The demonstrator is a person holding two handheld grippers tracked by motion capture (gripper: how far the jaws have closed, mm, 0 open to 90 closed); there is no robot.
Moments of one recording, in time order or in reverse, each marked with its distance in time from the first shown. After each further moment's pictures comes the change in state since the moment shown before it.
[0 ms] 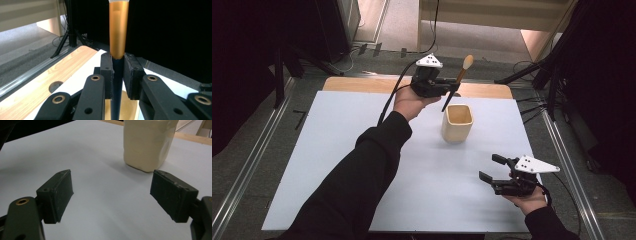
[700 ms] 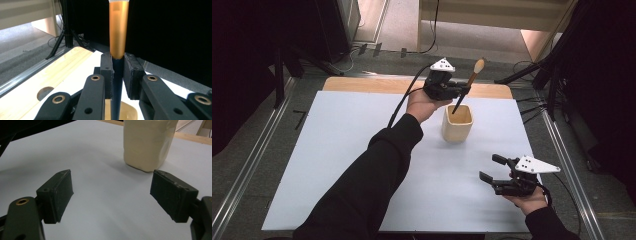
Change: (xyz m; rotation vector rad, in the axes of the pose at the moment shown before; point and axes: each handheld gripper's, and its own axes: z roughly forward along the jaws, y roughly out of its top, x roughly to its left) left arm -0.005 -0.007 0.035 0.006 -0.020 0.006; right arm -0.001 -0.001 -0.001 -0.003 0.002 0.000
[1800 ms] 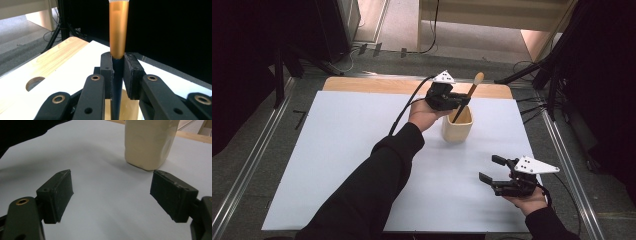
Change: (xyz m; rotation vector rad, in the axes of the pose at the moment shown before) left arm -0.002 -0.032 0.015 0.023 -0.018 -0.015; right arm 0.001 -0.001 0.001 0.009 0.004 -0.006
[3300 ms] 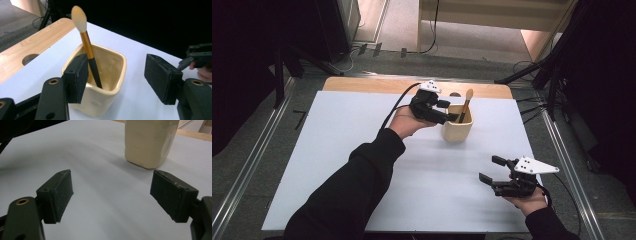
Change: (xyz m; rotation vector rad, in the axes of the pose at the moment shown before) left arm -0.002 -0.022 -0.047 0.104 -0.069 -0.001; right arm 0.000 -0.001 0.000 0.009 0.000 0.004
